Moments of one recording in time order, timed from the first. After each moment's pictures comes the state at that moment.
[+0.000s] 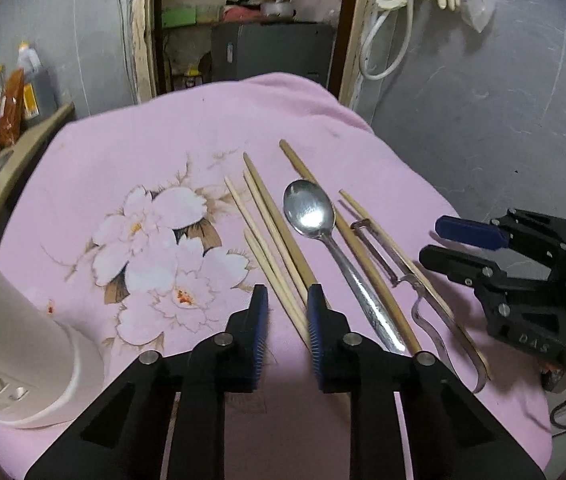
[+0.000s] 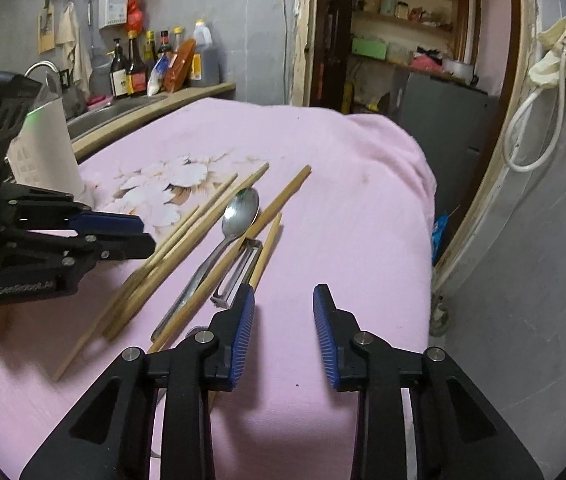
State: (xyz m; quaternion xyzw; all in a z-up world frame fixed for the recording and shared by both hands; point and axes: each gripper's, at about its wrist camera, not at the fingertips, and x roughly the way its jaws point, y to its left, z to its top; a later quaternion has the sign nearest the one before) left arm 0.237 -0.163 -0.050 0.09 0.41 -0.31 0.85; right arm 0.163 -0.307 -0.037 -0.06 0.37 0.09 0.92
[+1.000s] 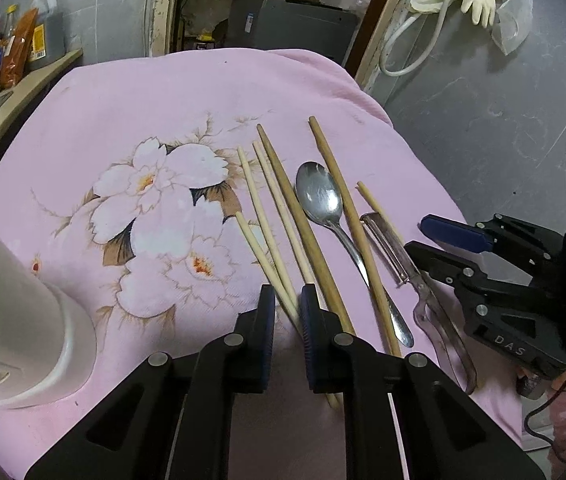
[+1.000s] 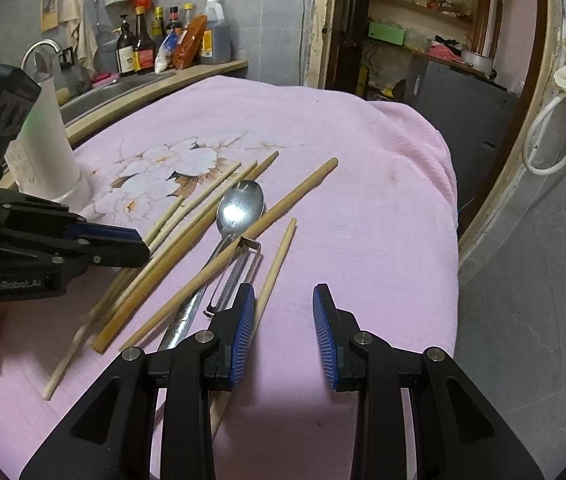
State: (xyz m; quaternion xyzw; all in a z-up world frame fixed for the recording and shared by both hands) left arm 0.247 -0.135 -0.054 0.03 0.46 -0.31 0.83; right arm 0.188 -0.292 -0.043 -0.08 0.40 0.11 0.90
